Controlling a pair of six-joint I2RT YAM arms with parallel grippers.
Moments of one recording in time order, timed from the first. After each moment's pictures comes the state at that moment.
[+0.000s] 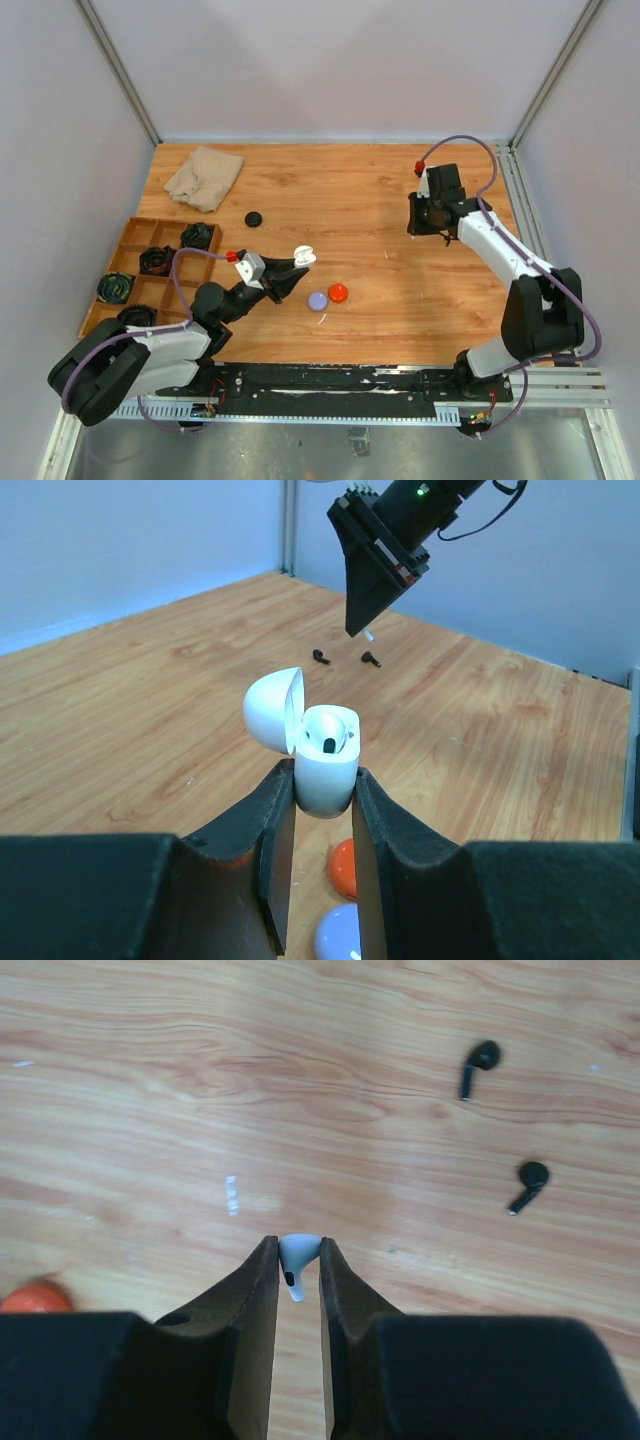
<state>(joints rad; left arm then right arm) -0.65 1.10 0.05 1.29 0.29 -0.15 0.21 1.54 1.12 -0.52 -0.06 0.10</state>
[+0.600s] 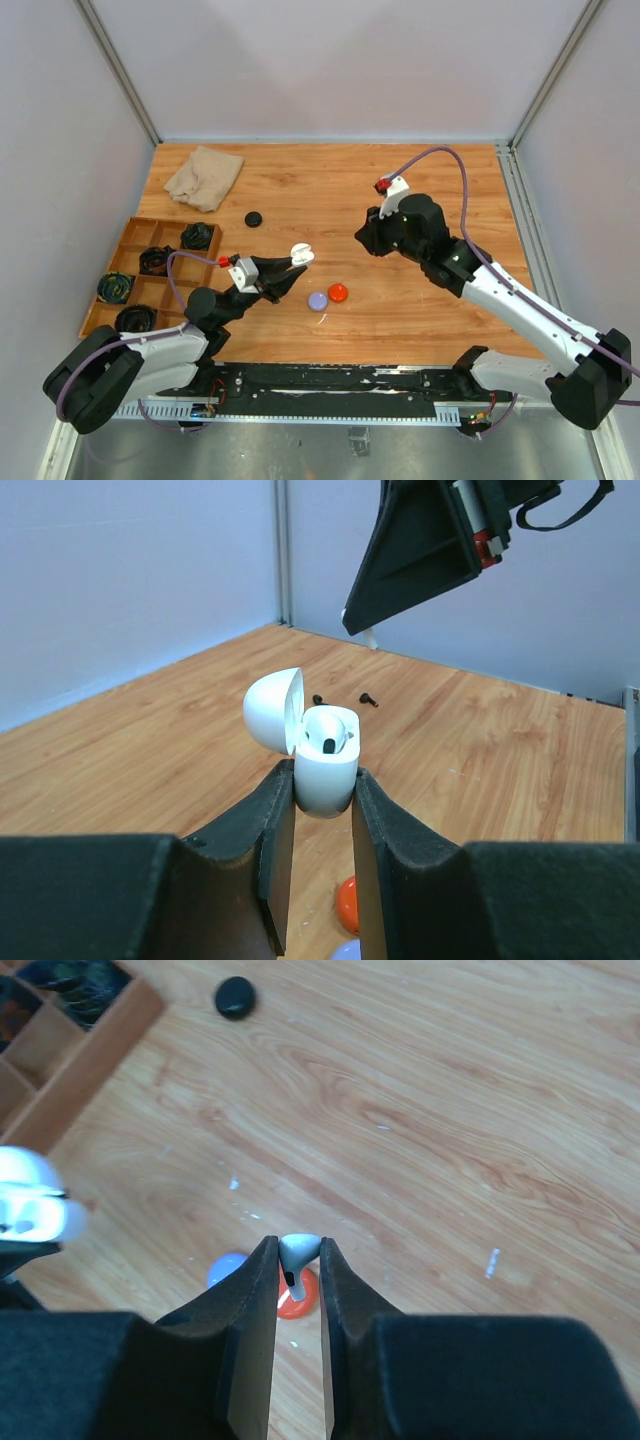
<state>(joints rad) -0.65 1.05 0.04 1.36 0.31 -0.11 0.68 1.14 0.98 -0.30 0.00 0.23</state>
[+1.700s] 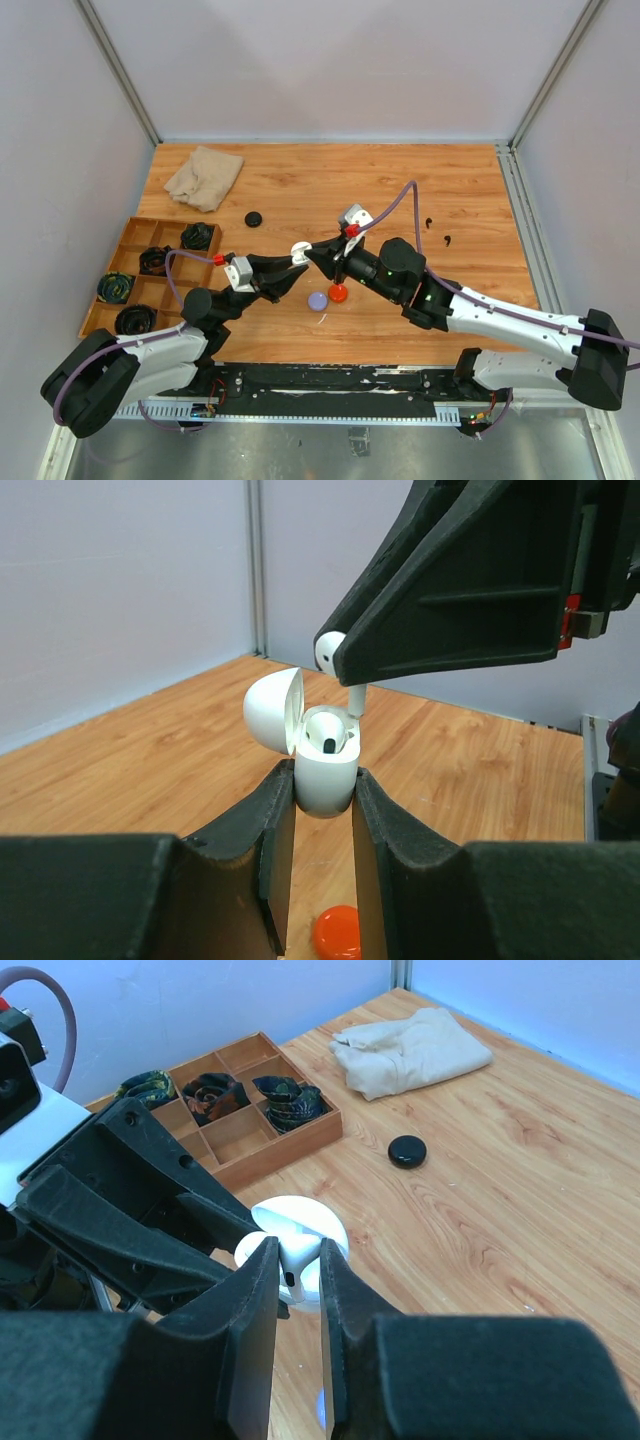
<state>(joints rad) -0.65 1.03 0.06 1.39 0.35 -0.17 1.09 1.11 0.79 0.31 0.13 0.12</state>
